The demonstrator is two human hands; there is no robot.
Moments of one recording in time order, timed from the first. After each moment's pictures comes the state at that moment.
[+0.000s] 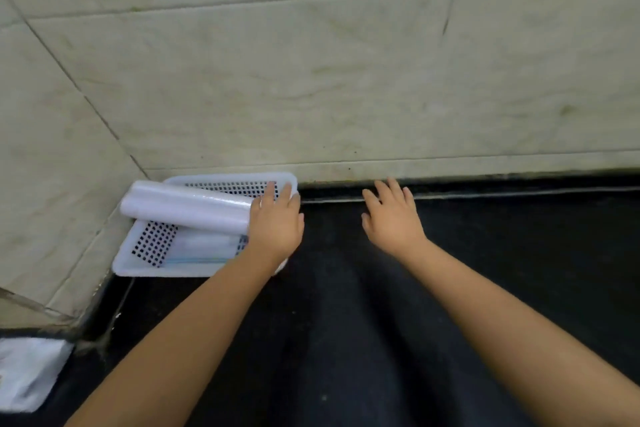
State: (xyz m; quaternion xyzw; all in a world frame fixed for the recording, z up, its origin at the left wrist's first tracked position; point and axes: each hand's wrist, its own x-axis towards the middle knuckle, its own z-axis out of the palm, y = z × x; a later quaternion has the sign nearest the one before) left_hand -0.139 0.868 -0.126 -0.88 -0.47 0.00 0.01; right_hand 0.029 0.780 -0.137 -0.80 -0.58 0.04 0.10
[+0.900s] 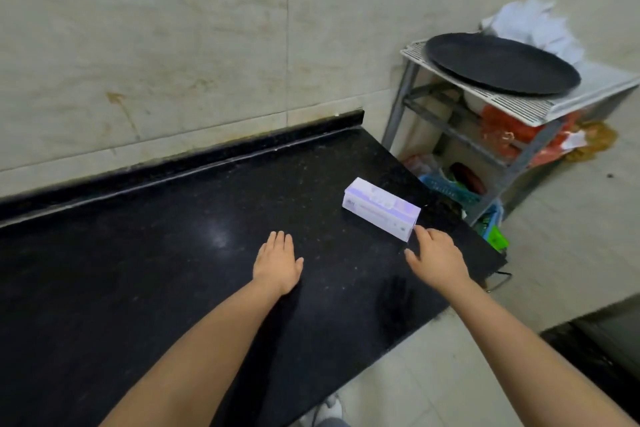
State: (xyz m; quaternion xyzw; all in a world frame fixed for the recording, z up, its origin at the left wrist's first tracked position) left_hand 0.334 0.412 -0.216 -0.96 -0.23 0.12 -0.13; right_hand 0.446 0.189 -0.153 -0.97 -0.20 0.09 0.04
